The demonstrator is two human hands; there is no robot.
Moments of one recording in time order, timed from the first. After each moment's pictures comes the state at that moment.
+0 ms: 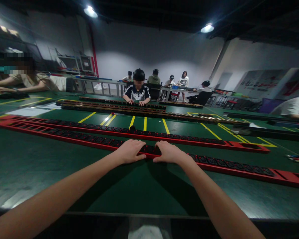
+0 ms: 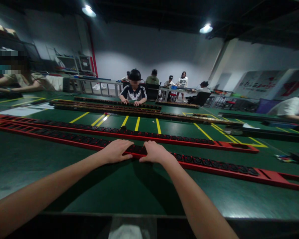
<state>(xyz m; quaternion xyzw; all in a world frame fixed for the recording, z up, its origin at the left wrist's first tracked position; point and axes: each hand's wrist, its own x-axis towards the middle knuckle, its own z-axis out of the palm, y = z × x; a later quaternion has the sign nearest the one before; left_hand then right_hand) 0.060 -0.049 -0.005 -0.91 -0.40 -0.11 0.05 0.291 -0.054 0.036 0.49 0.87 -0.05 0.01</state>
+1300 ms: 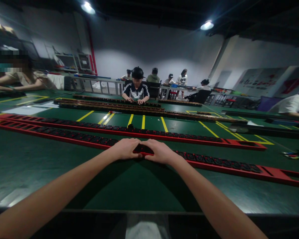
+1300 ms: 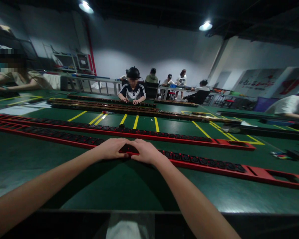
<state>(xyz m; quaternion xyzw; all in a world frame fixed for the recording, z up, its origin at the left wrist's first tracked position) 0.056 -0.048 0.008 -0.91 -0.42 -0.06 -0.02 0.280 -0.056 0.017 0.32 0.94 -0.07 -0.13</state>
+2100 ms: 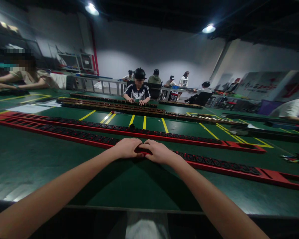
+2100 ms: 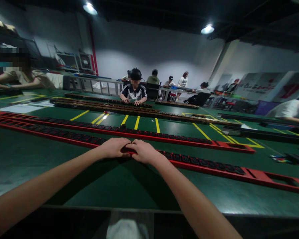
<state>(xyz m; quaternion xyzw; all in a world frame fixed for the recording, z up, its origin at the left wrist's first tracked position) 0.055 -0.047 0.006 -0.90 -0.43 -0.07 -0.02 0.270 -0.056 0.021 0.31 0.95 -0.06 -0.08</state>
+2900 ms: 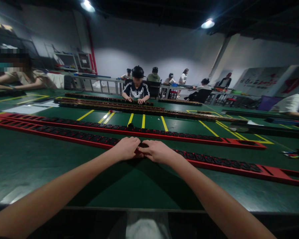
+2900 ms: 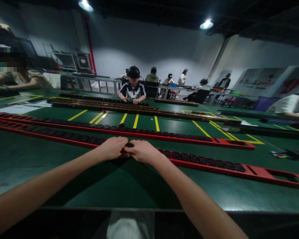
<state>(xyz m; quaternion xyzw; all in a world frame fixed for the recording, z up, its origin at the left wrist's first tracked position) 0.063 -0.055 0.001 -0.89 -0.45 -0.06 0.05 0.269 -0.065 0.028 0.26 0.96 0.06 -0.03</state>
